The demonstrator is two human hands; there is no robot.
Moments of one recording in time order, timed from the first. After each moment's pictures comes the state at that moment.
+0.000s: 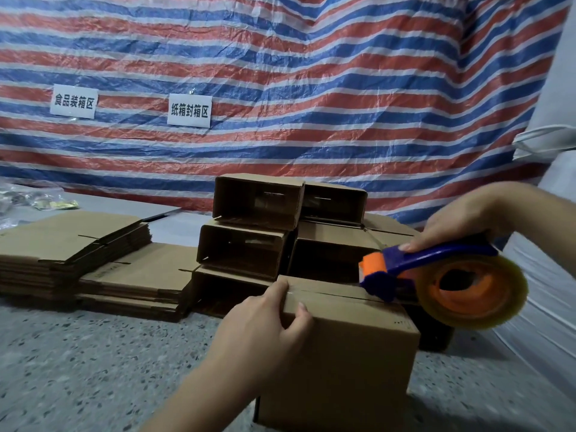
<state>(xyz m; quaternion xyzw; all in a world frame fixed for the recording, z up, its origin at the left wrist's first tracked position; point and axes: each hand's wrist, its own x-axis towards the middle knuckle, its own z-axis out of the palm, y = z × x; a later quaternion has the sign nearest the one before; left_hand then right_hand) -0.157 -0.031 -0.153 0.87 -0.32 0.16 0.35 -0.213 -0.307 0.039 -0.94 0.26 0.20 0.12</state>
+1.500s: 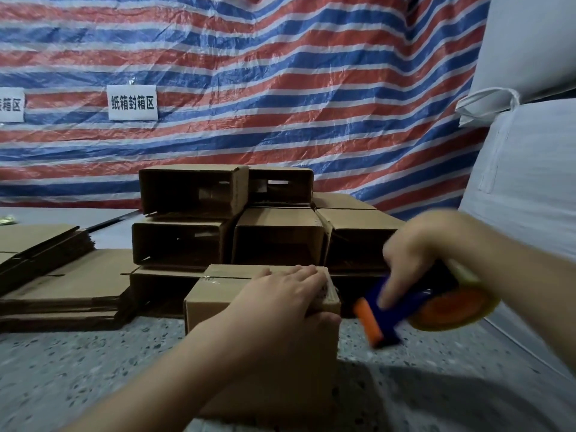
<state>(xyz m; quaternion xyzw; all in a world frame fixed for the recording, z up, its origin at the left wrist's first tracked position) -0.181 -0.129 -0.123 0.84 -0.52 0.13 0.04 -0.243 -0.347 -0.037 -0.93 0.26 0.25 -0.08</state>
